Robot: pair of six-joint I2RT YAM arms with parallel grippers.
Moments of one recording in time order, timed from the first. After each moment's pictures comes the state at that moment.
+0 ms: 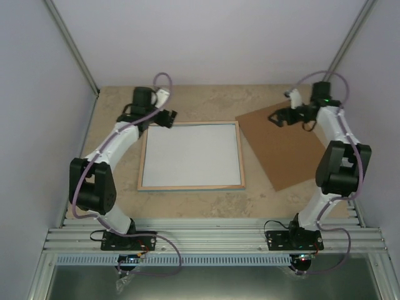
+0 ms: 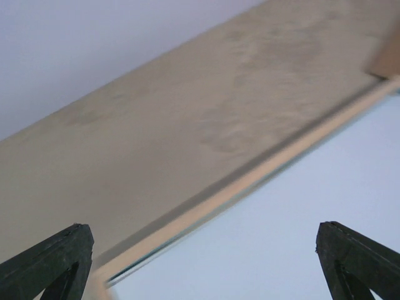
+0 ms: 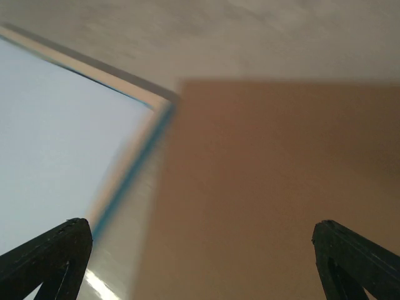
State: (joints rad) left arm -0.17 1.62 1.26 -0.26 0.14 0.28; right arm -0.08 1.82 1.52 -0.70 -0.66 -0.41
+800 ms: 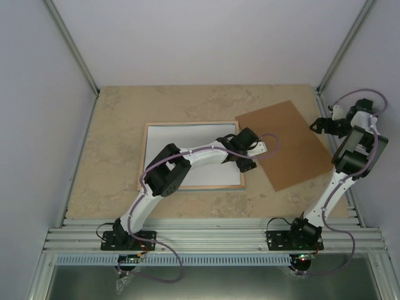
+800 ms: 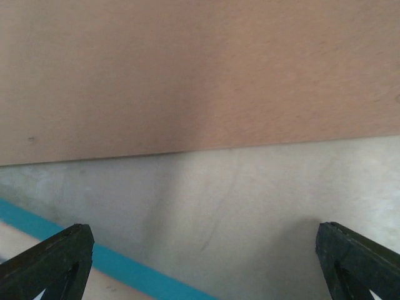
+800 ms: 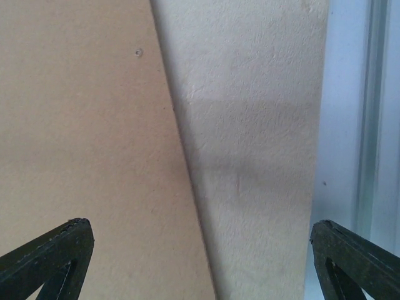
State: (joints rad) left arm -0.94 2.30 1.74 -0.35 -0.04 0.39; right arm -0.54 2.25 1.80 -0.79 -0.54 -0.50
